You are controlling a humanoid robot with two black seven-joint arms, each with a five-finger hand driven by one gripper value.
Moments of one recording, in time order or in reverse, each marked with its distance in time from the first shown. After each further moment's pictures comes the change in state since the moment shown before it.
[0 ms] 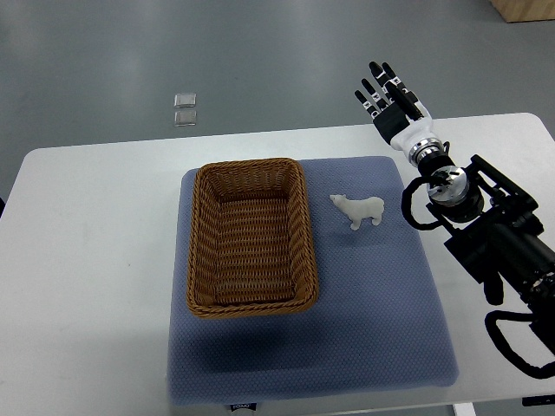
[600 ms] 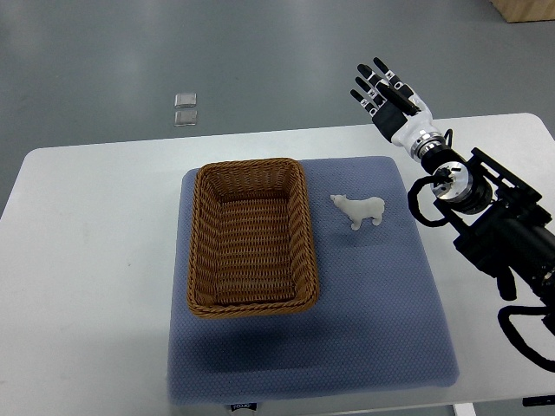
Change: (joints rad) left arm 0.000 0.000 0.000 0.004 -0.002 0.001 0.000; right arm 0.047 -0.078 -0.130 0.007 -0.118 0.023 -0.008
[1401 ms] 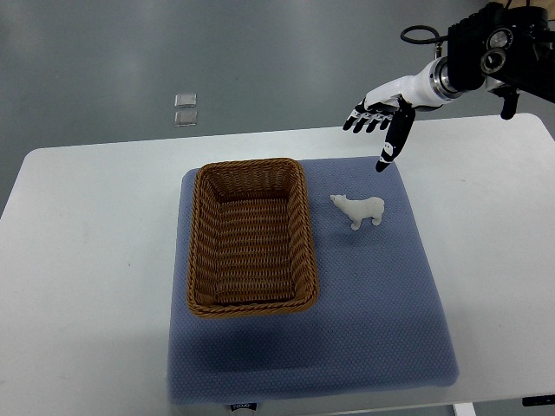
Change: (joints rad) left arm -0.003 0.000 -0.001 -0.044 0.004 -0.003 0.000; right arm 0.602 -0.385 -0.902 0.421 -0.708 0.426 -0.500
